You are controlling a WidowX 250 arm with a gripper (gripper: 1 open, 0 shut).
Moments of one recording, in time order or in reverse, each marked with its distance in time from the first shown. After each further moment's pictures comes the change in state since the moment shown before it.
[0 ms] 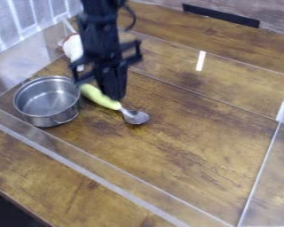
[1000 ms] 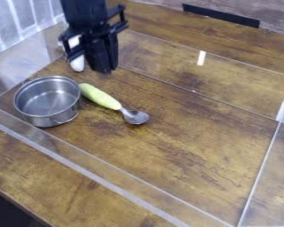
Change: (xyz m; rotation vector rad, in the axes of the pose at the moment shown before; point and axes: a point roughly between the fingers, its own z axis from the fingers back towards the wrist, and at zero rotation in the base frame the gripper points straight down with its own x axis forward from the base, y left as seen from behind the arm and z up) arm 0.016 0.003 0.016 -0.072 -0.045 0.256
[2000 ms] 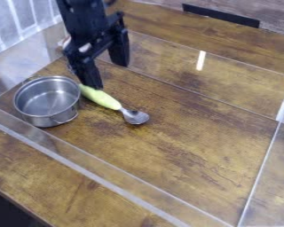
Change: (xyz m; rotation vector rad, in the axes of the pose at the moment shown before) arm 0.003 -0.006 -0.017 -0.072 -0.018 -0.003
